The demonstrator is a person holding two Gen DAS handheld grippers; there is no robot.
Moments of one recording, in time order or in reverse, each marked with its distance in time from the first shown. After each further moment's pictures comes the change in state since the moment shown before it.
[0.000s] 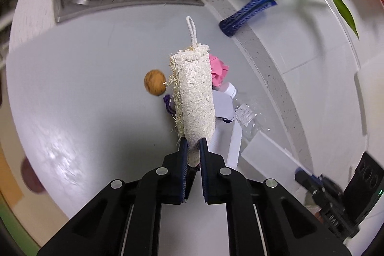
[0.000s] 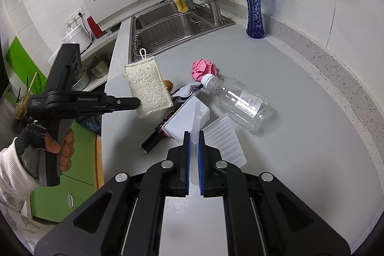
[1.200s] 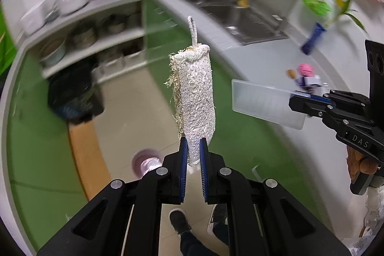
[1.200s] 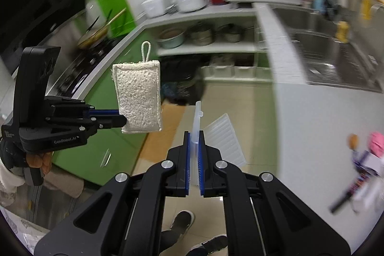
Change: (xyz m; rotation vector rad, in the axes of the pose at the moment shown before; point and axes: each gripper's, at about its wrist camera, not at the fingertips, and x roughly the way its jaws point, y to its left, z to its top) left arm -0.276 0.161 -0.159 -0.008 -0.186 0.506; right arm 0.080 0.350 -0.011 -0.484 0.121 0.386
